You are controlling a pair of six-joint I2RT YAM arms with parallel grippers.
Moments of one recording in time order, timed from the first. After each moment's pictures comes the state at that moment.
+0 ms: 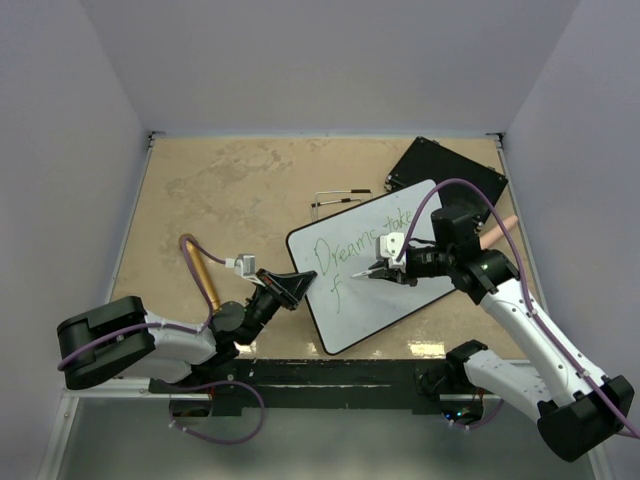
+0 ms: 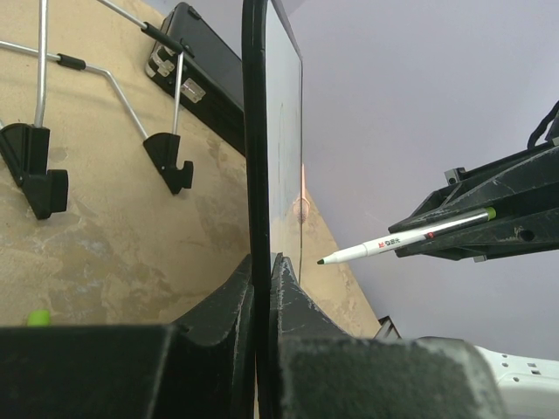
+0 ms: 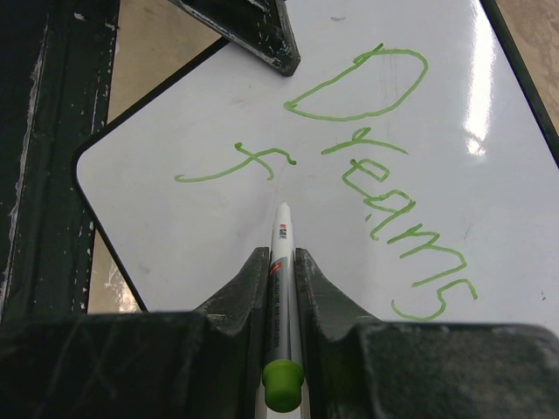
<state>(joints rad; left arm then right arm) -1.10 1.25 0.07 1.35 -0.47 -0.78 0.44 0.93 0.87 -0.66 -0.83 -0.83</state>
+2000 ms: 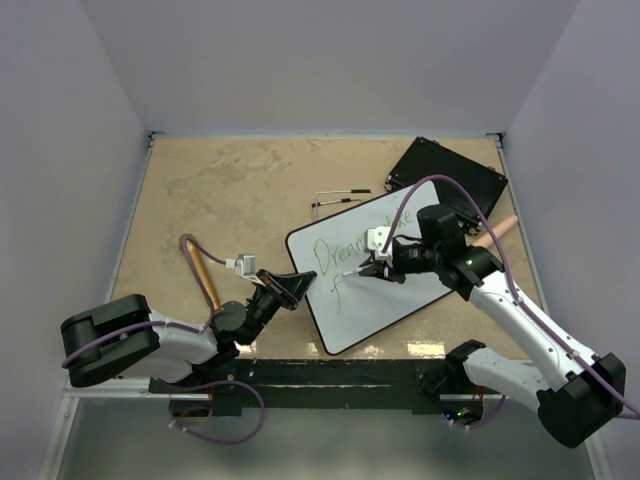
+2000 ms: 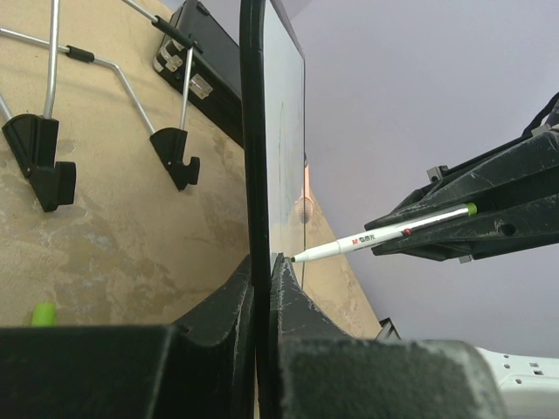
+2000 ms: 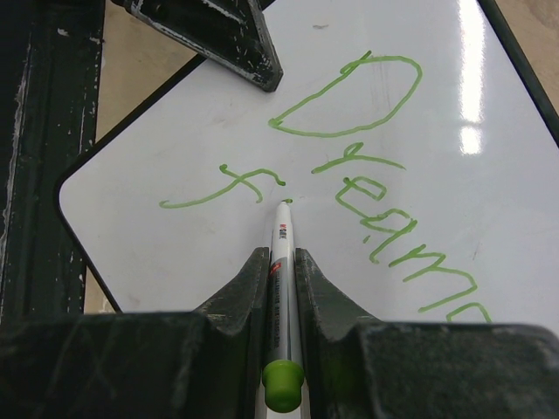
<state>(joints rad) -1.10 1.28 0.07 1.36 -0.48 -0.81 0.51 1.01 0.84 -0.50 -0.77 -0.71</state>
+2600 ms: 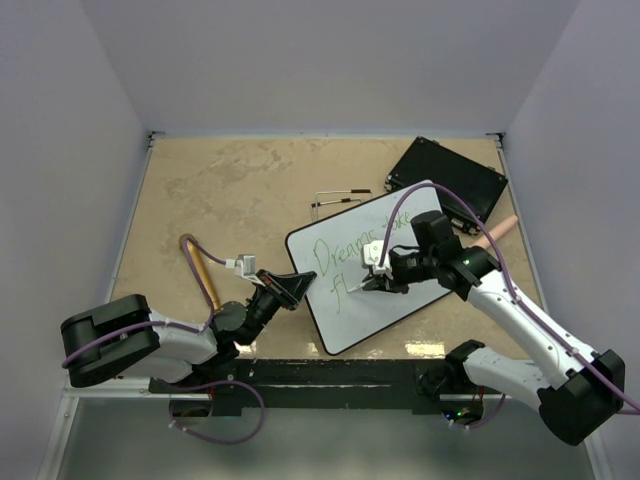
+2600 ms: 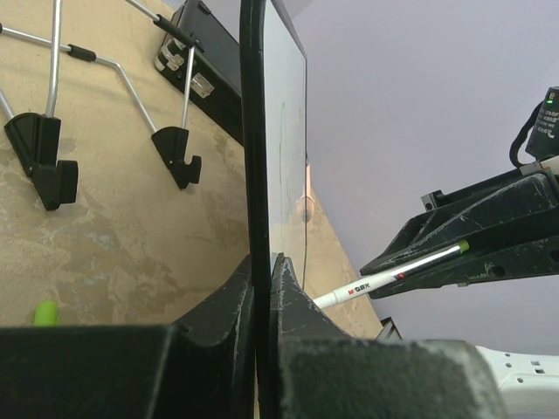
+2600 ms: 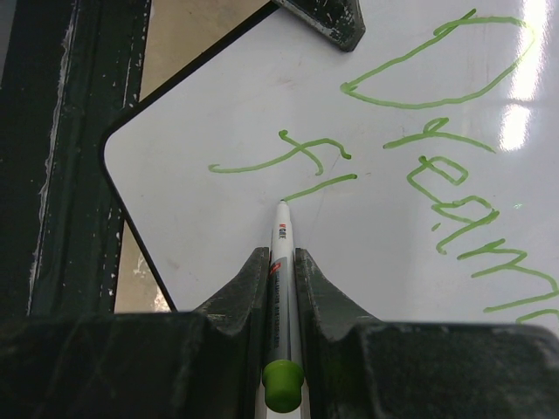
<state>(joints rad) -1.10 1.28 0.07 1.36 -0.48 -0.81 0.53 1.02 0.85 -0.67 -0.78 -0.84</state>
